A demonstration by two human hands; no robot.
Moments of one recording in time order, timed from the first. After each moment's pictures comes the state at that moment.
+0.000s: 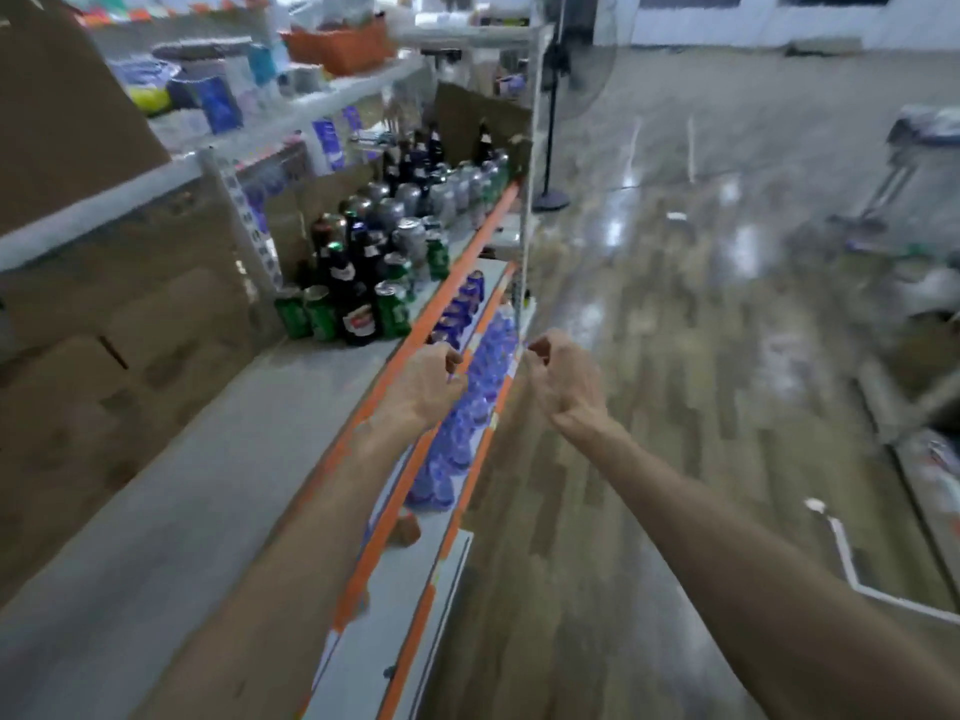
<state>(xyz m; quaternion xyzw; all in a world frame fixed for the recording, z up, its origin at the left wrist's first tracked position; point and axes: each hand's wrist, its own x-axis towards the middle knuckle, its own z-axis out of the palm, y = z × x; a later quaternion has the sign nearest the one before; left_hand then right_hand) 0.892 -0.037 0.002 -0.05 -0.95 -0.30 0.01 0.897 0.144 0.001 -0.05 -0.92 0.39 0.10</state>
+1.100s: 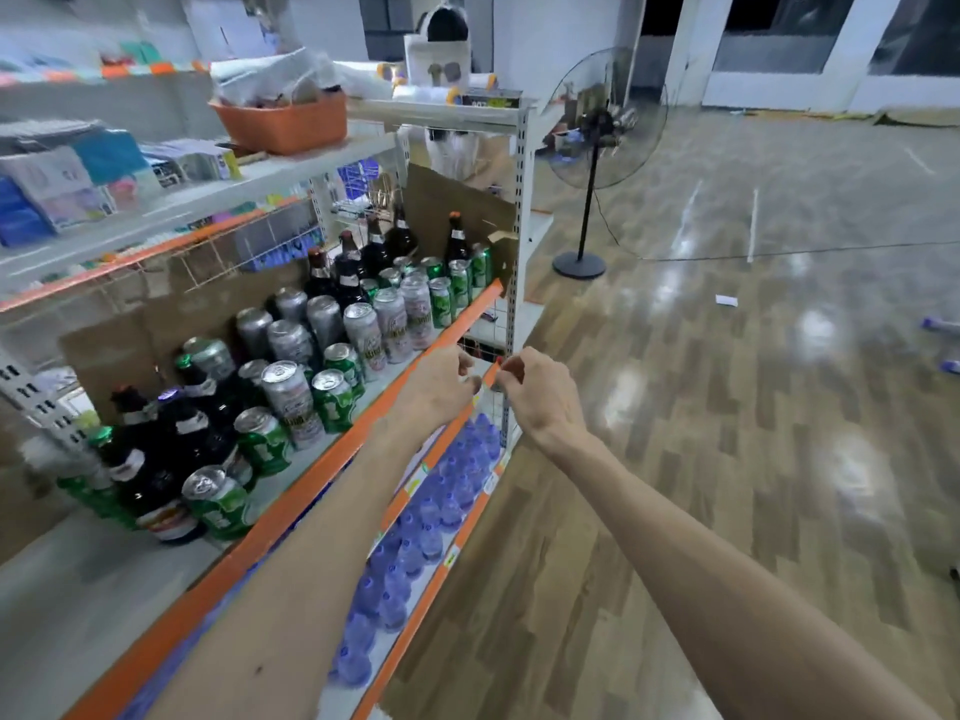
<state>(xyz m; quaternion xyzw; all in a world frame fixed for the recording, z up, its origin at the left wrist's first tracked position) 0.454 0.183 0.043 0.03 -0.95 -0.30 0.05 0.458 0.324 0.043 0.06 -0.93 0.37 0.06</state>
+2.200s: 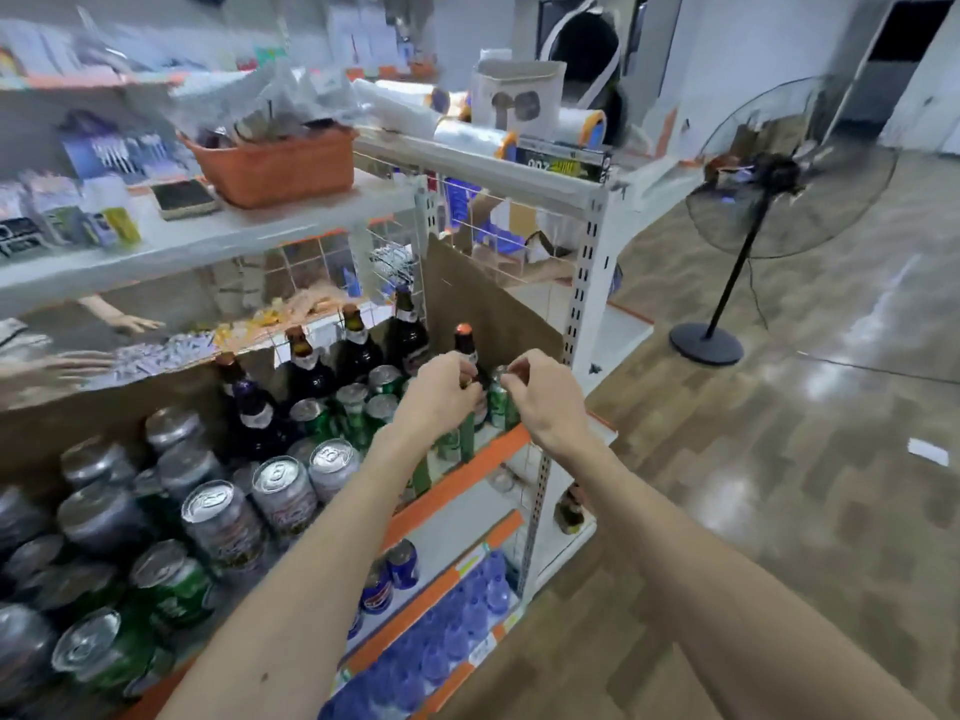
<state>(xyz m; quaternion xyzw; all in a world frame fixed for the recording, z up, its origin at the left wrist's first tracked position) -0.037 0.164 0.036 0.20 -0.92 -0.31 0.12 -0.097 0.299 0.038 0.25 -0.90 0.36 0.02</state>
